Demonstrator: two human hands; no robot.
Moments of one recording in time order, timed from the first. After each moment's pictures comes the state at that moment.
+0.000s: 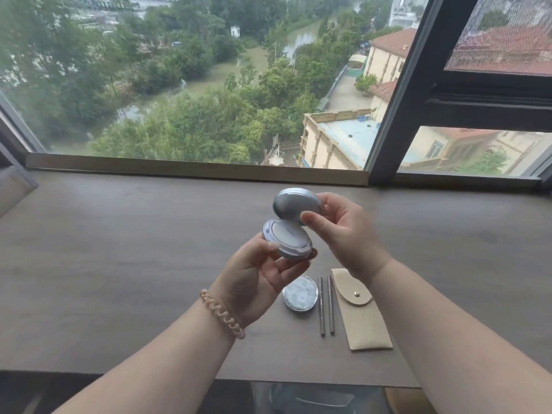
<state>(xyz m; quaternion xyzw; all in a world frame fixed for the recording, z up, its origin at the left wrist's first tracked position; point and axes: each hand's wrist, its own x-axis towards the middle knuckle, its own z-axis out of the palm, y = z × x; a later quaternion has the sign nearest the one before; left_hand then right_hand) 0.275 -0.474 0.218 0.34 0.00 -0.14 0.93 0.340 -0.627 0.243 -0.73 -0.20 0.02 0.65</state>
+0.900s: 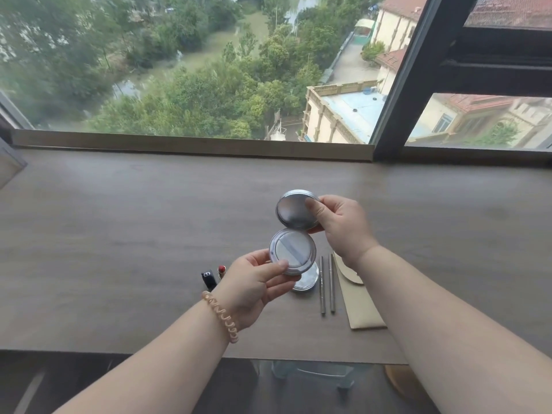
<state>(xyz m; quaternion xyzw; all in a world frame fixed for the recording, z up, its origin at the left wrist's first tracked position) 0.265 -0.479 0.166 0.47 0.19 -0.16 0.84 0.361 -0.629 0.184 -0.76 -0.08 0.05 0.64</state>
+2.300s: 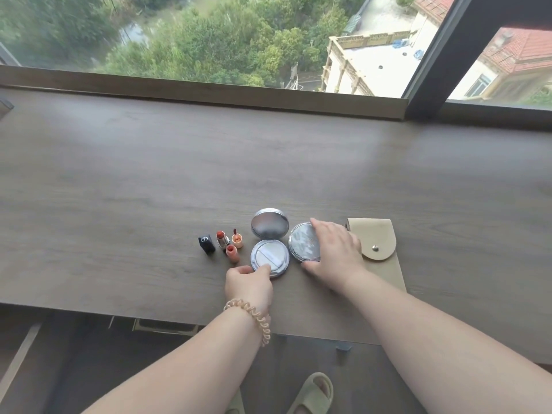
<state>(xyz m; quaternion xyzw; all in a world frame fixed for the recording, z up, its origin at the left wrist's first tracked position) 0.260 -0.503 0.057 0.57 0.55 0.00 0.61 0.338 -0.639 0.056 -0.97 -0.14 0.14 0.14</state>
